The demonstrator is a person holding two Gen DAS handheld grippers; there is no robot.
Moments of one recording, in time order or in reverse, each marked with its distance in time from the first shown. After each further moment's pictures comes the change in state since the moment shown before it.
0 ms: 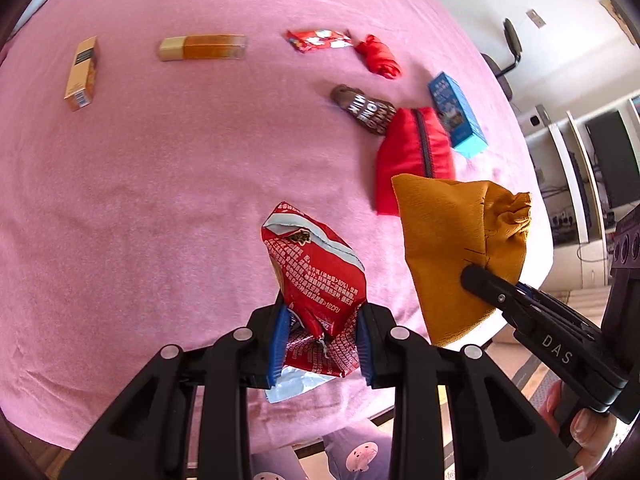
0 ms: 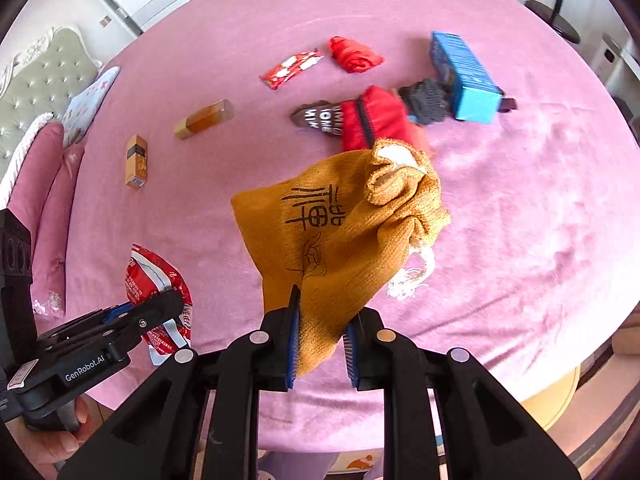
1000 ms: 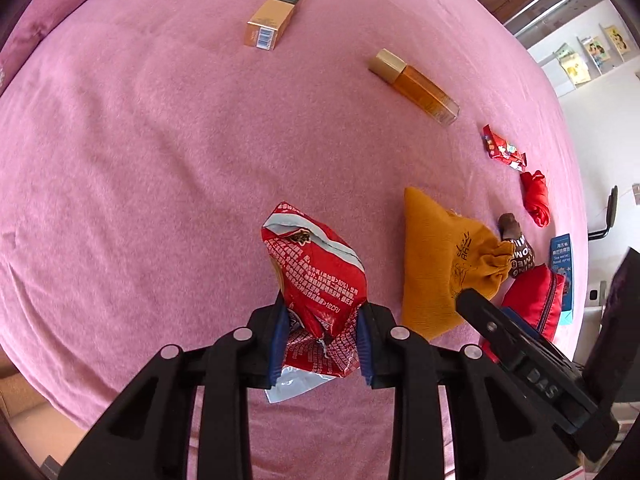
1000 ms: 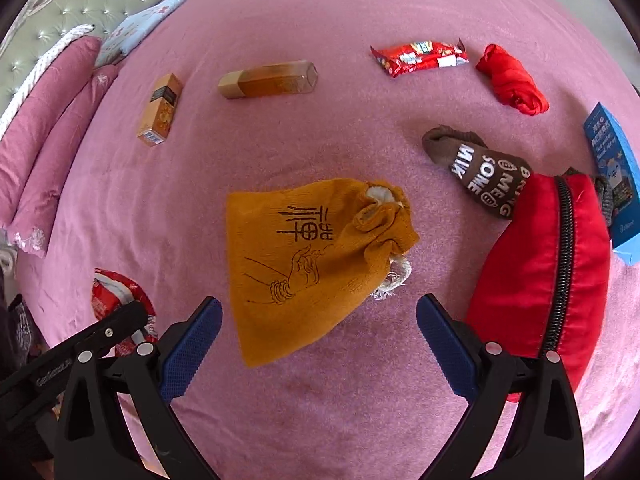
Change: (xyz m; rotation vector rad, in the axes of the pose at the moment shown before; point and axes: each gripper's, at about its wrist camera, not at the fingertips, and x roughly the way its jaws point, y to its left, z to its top) left arm 0.019 0.134 0.017 -0.570 -0.195 0.170; right arm 0.158 0.106 0.073 -0.318 0.132 0.068
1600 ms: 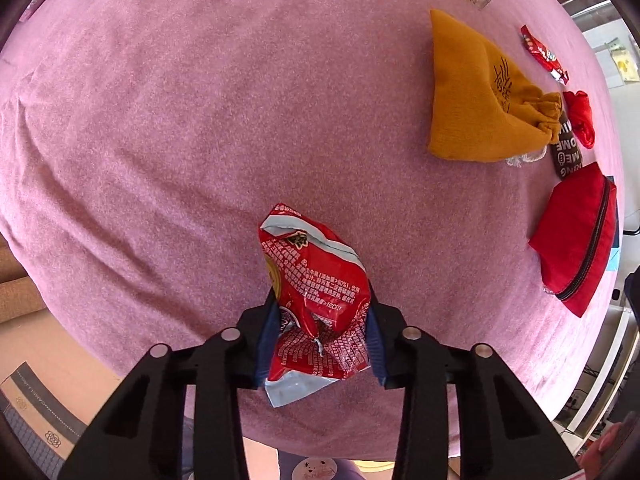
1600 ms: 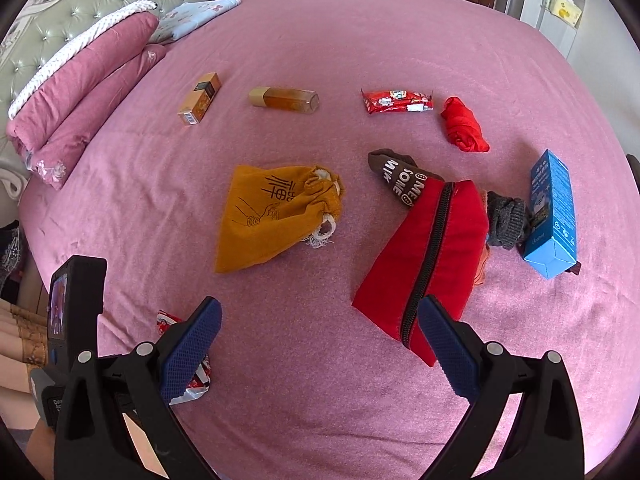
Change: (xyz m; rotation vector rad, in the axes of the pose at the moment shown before) left arm 0.036 -0.011 -0.122 -0.137 0.180 0.121; right arm -0.100 -0.036 -0.059 -0.289 -0.151 -0.027
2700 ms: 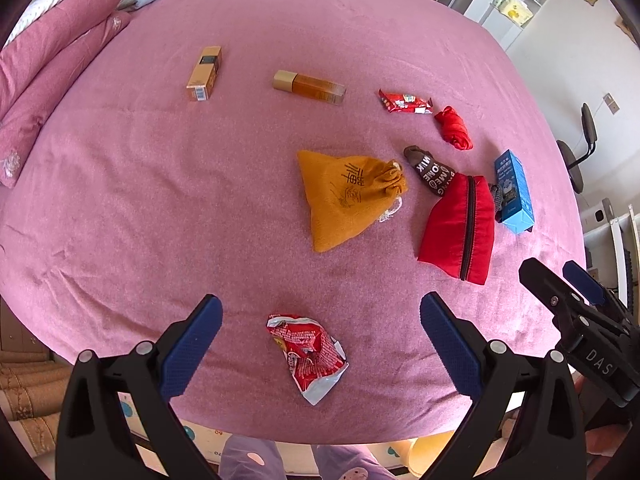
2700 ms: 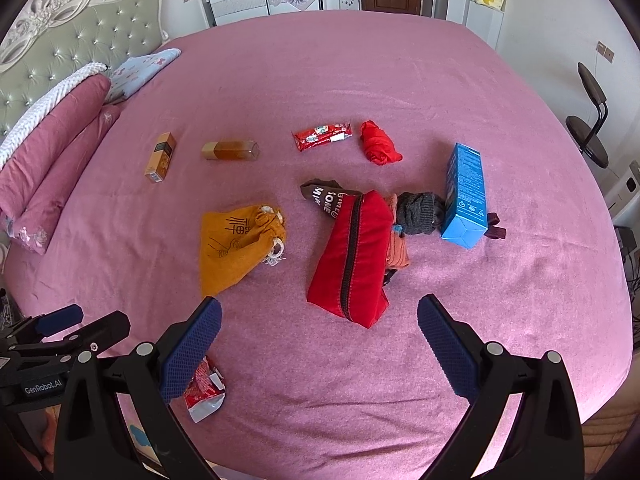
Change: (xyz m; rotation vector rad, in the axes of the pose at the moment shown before) left arm -0.144 -0.049 -0.017 0.372 -0.269 -0.039; right arm -0.076 -0.022 -0.017 0.180 -0.106 -0.118
